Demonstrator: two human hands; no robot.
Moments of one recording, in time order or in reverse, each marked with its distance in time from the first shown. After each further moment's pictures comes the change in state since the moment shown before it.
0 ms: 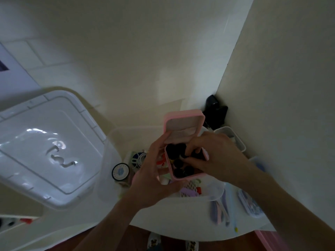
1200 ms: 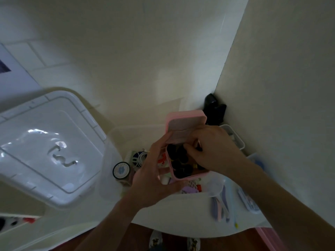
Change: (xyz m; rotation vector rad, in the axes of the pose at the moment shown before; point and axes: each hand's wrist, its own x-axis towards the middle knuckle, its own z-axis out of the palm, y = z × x) left_hand -0.008 0.002 0.002 0.060 -0.009 0.021; right_hand 0.011 -0.004 0.009 -0.185 0.006 0.098
